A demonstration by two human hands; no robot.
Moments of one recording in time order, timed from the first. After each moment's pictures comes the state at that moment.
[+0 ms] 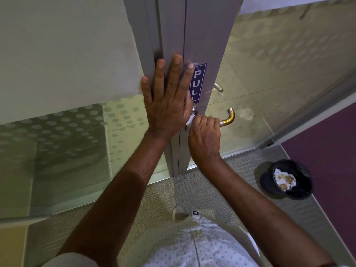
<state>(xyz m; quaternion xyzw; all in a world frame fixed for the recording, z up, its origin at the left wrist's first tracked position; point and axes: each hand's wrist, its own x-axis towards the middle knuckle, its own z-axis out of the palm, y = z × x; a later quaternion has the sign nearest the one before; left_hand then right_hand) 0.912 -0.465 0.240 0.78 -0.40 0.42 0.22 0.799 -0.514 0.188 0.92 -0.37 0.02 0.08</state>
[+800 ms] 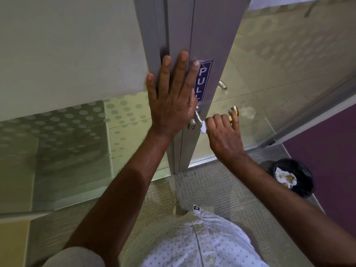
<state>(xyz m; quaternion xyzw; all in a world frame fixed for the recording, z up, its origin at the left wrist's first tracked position) 0.915 -0.467 0.237 0.78 -0.40 0.42 0.22 0.754 -0.568 0.154 0.95 -0.23 0.17 0.10</state>
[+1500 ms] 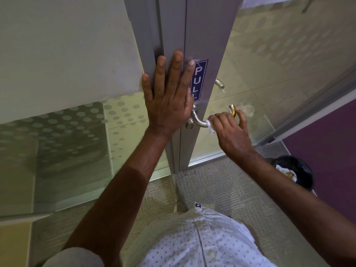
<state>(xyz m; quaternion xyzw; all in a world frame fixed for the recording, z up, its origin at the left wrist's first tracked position) 0.917 -0.468 0.236 0.78 -0.40 0.43 0.23 0.728 -0.598 0.152 0.97 -0.17 0.17 0.08</state>
